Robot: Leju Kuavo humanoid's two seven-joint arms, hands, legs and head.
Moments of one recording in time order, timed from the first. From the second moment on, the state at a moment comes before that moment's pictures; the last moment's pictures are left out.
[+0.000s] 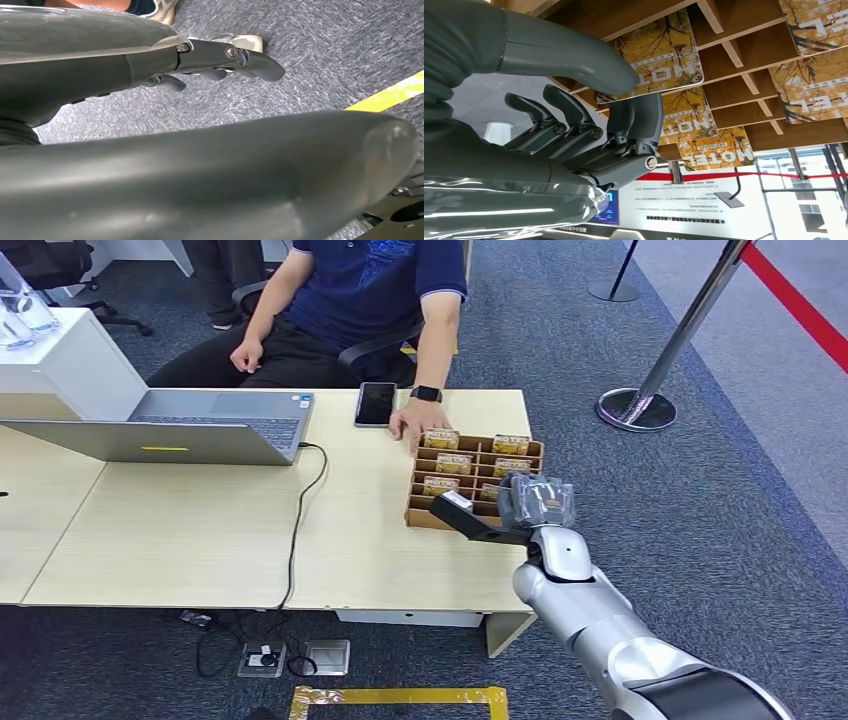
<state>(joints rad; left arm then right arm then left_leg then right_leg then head) -0.11 -0.13 0.52 -0.20 -1.12 0.05 0.07 -0.59 0.15 0.23 -0.60 1.26 -0.58 0.18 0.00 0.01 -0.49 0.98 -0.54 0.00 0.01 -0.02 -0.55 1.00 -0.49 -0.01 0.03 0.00</state>
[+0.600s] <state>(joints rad) -0.10 -0.13 0.54 -0.20 -1.11 0.06 0.06 -0.47 0.13 0.18 -0.95 1.11 -0.64 0.03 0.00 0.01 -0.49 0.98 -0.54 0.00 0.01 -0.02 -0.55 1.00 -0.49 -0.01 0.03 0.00</state>
